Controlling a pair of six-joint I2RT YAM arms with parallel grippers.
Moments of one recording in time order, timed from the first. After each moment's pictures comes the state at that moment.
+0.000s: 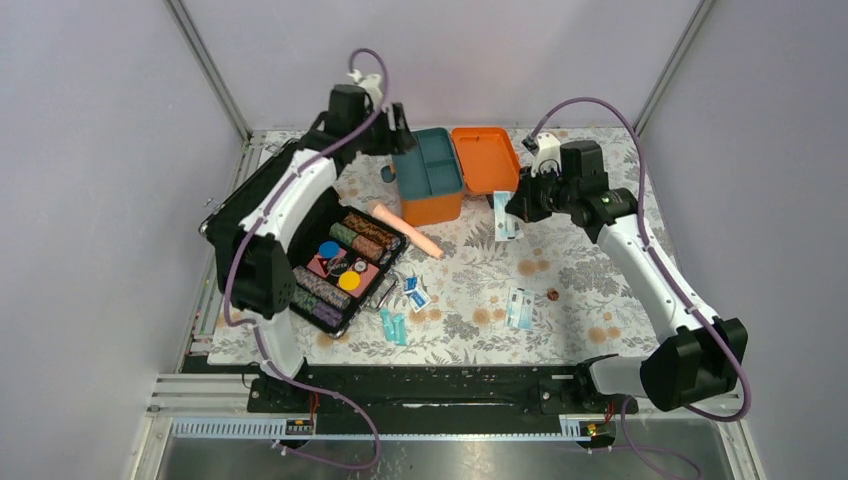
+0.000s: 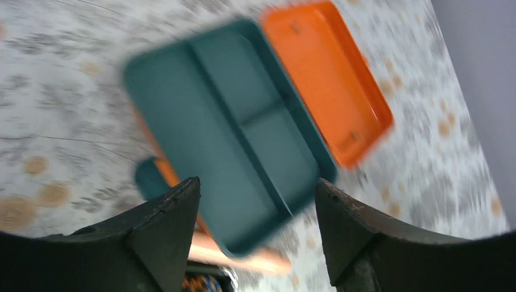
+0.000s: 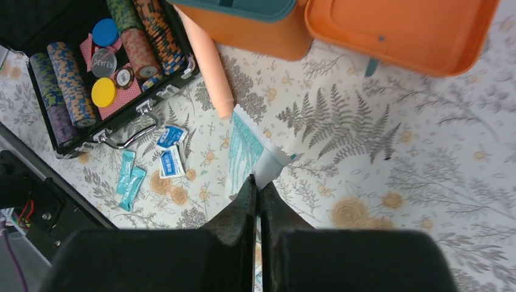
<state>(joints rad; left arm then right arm) -0.38 1.79 1.68 -0.42 0.28 -0.28 0.27 1.31 1.18 -0.55 -0.43 0.07</state>
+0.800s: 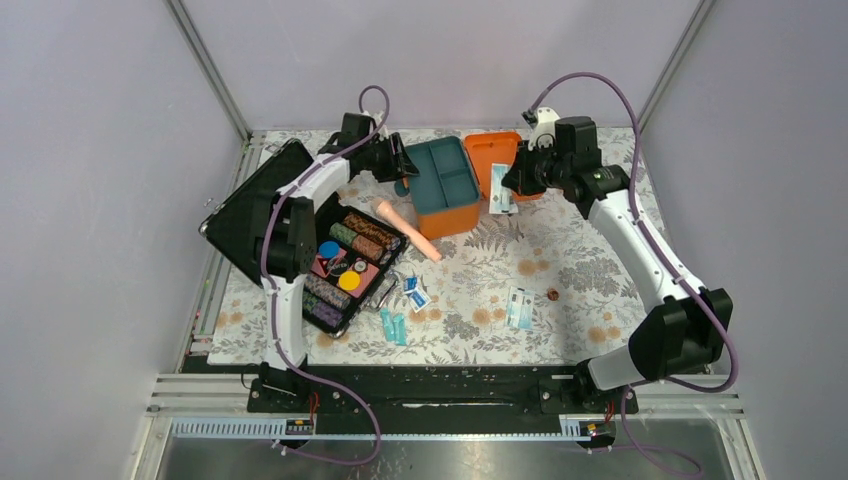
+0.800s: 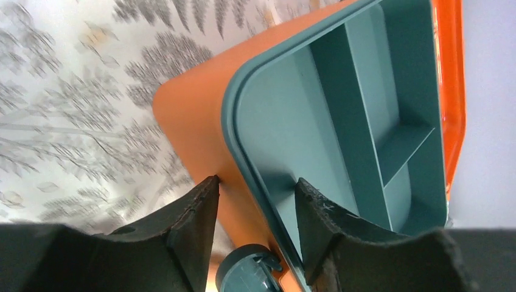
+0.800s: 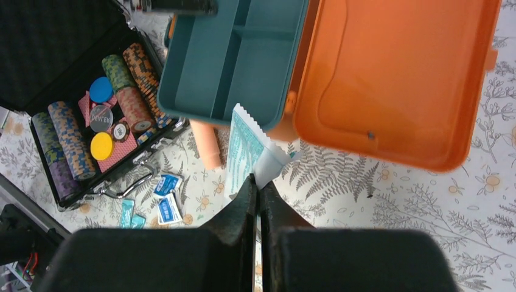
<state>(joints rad) -0.24 2.22 1.82 -0.31 0.53 -0.47 0.26 1.45 1.37 -0.54 -0.35 0.11</state>
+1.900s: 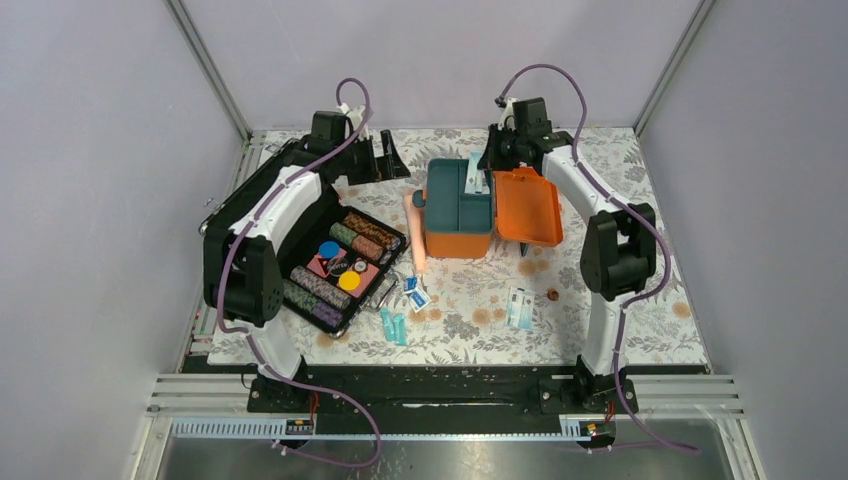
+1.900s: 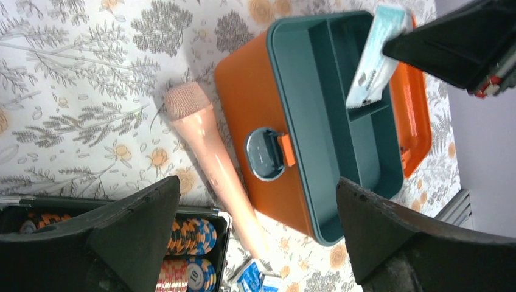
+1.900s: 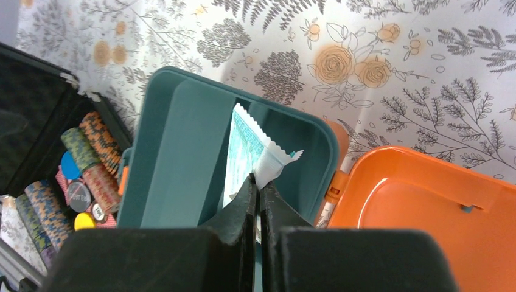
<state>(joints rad) -0.23 1.77 1.52 -0.39 0.48 -0.37 0.28 1.98 1.75 -0.48 -0.32 0.26</state>
